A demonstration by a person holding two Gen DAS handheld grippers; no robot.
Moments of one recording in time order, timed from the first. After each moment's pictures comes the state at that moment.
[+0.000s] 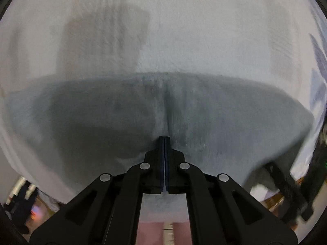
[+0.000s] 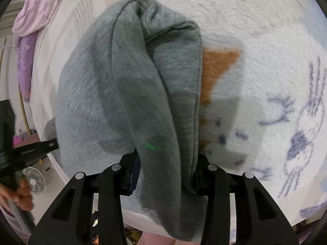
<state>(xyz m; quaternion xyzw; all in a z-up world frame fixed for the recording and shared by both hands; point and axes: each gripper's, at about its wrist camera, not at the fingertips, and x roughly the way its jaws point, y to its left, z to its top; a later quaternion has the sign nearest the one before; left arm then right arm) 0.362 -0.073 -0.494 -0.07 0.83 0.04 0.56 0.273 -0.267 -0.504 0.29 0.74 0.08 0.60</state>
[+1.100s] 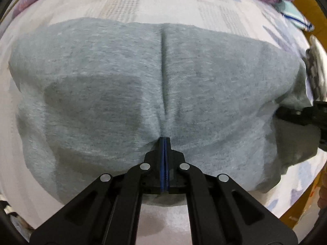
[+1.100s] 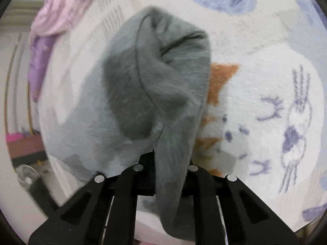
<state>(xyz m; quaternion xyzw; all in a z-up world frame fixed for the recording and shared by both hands) 0.178 -0.119 -0.443 -0.07 0.64 0.01 0.77 0.226 -0.306 -0.450 0.31 0.66 0.10 0.68</state>
